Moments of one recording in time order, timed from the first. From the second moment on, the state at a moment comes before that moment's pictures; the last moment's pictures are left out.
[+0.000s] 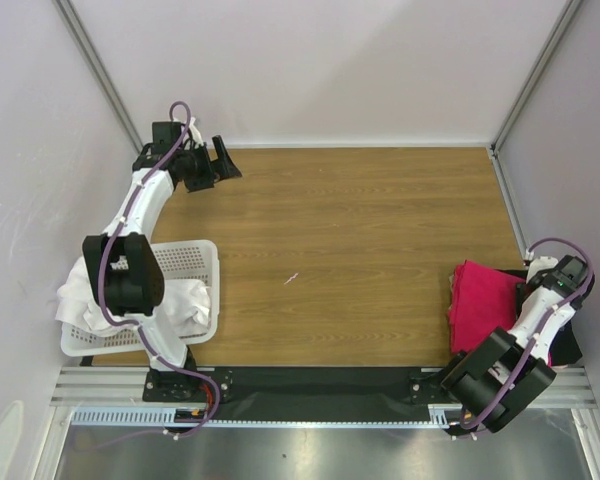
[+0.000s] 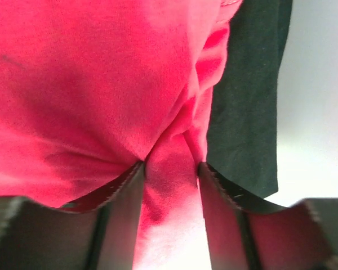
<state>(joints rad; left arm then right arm) 0.01 1.81 1.59 -0.56 0.40 -0.29 -0.83 1.07 0.68 -0.69 0.08 -0.69</state>
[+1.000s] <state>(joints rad) -0.02 1.83 1.61 -0.57 0.40 -0.29 -0.79 1.06 0.76 -0.67 0.20 -0.80</state>
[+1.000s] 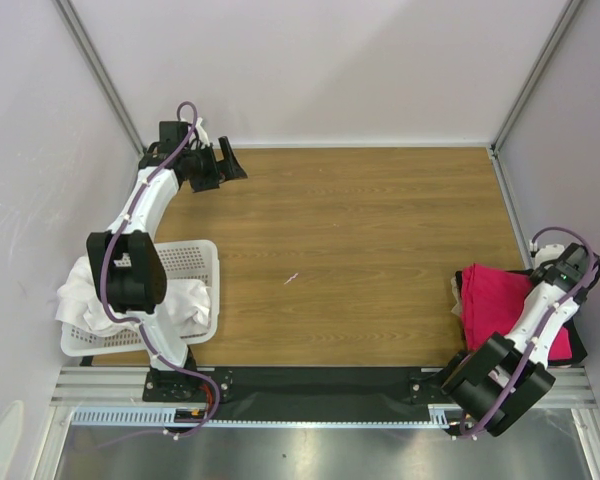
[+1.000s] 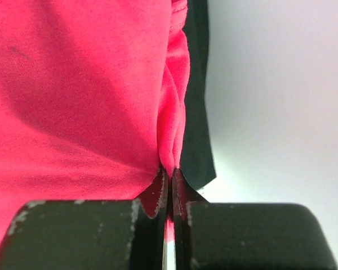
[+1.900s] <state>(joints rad) -0.02 1.83 1.70 -0.61 0.36 -0.25 -0.56 0.89 1.13 -0.72 -0.07 -0.52</state>
